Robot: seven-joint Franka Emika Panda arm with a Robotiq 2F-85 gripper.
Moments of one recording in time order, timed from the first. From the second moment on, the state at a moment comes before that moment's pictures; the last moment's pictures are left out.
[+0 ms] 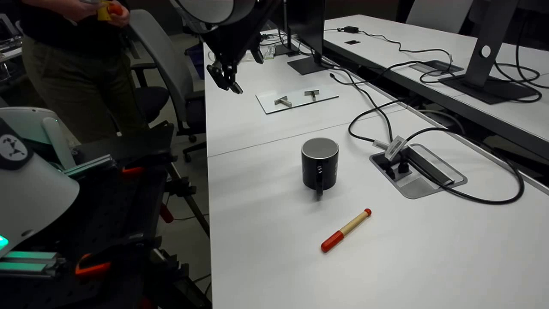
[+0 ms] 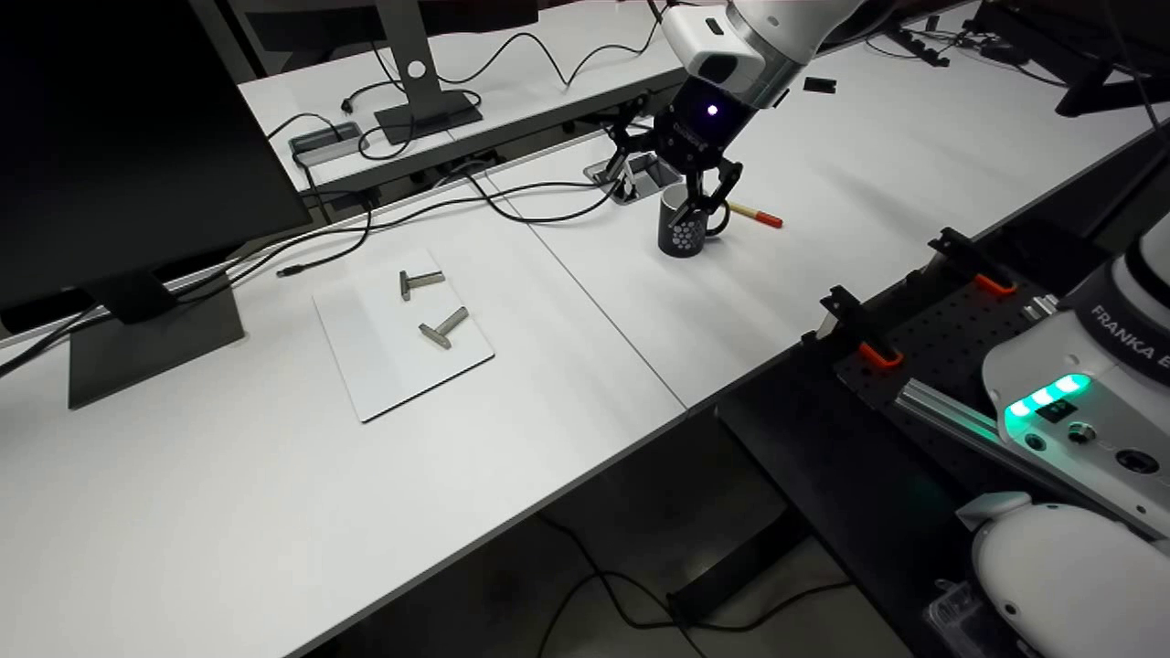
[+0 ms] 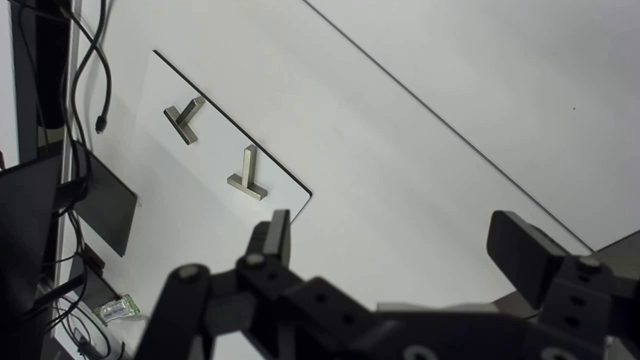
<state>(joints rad) -0.69 0.45 0.89 -2.39 -2.60 3.23 0.47</state>
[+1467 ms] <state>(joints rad) -0.65 0.42 0.80 -2.42 -2.47 3.12 0.51</state>
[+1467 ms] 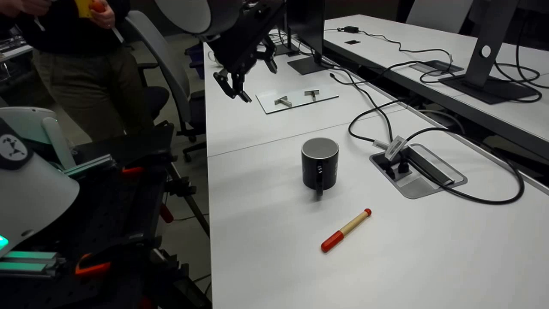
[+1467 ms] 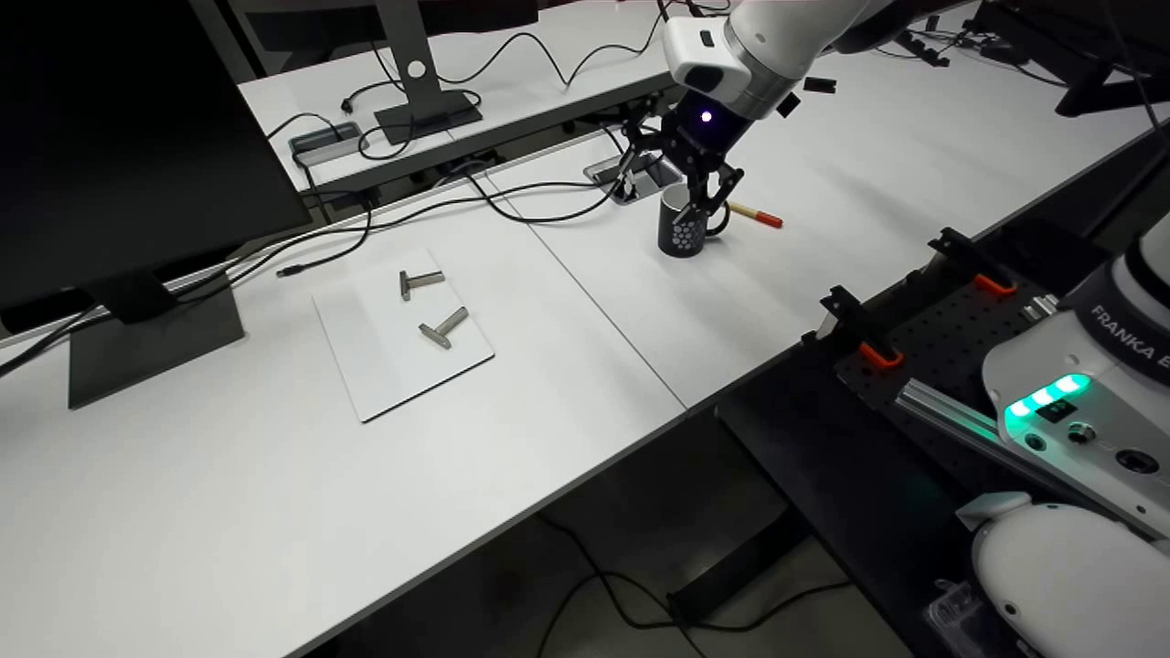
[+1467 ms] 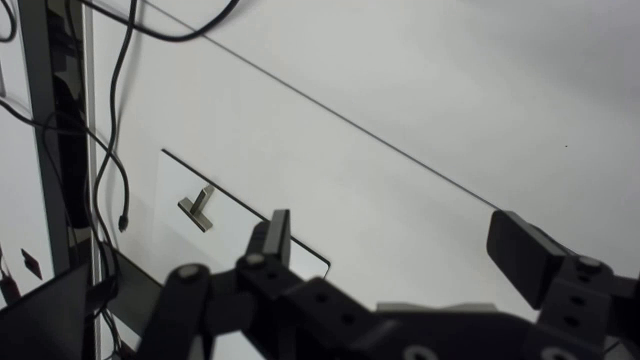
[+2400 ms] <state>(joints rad) -0.64 0.35 0.70 -2.47 -1.97 2.87 0.58</state>
